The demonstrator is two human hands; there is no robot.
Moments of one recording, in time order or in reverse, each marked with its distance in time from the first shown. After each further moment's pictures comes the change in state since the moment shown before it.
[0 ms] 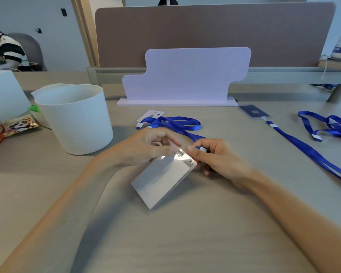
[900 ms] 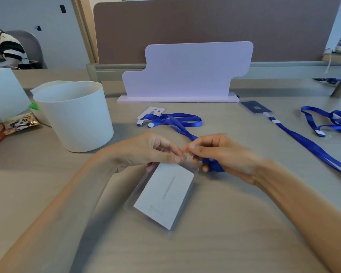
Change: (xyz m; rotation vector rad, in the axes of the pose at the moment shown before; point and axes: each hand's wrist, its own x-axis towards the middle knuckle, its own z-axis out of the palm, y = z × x) left_hand -0.009 0.009 0.003 -0.030 -0.187 -0.149; right_hand -0.005 -0.014 -0.007 0.110 -0.134 0.154
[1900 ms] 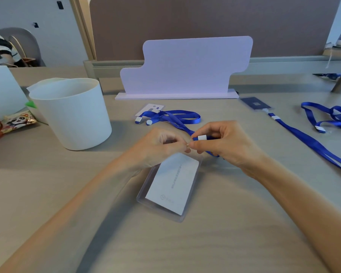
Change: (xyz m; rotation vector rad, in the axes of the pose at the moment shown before) left_hand 0.016 0.007 0.031 -0.036 0.271 0.166; right_hand -0.001 -0.005 -0.004 -0.133 0.272 -0.159
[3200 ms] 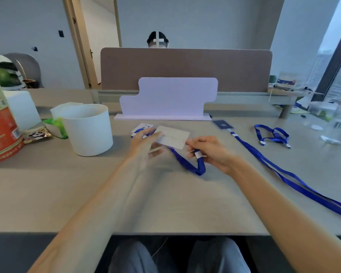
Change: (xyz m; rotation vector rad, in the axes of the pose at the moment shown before) left_hand -0.018 0.032 0.010 -0.769 0.514 -0.240; right_hand -0.046 -0.028 -0.031 0.161 -0.007 0.221
